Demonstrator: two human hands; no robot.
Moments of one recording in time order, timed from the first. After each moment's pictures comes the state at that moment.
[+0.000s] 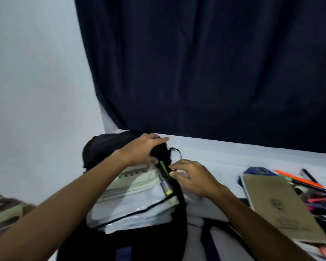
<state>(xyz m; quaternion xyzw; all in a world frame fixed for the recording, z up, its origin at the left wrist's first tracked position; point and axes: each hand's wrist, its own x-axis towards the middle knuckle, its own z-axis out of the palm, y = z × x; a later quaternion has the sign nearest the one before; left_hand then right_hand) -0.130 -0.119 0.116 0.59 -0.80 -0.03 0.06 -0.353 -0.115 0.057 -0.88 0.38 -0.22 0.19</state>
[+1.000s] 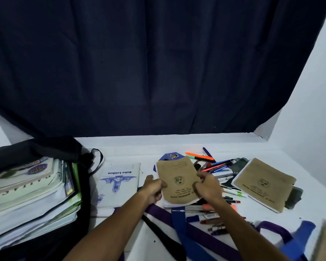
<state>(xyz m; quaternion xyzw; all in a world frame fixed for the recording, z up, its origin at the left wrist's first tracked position) -0.461 -0.104 -0.009 0.63 -0.35 -0.61 0.33 -0.650 -0.081 -0.007 -0.52 0.75 -0.30 0.28</state>
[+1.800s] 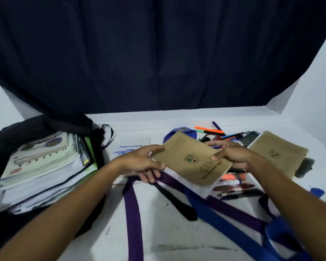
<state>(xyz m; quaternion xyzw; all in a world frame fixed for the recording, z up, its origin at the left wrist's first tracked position) -0.381 -0.044 0.064 0.51 -0.64 -0.56 0.14 -0.691 -0.075 0.032 -0.47 0.51 -0.31 0.65</state>
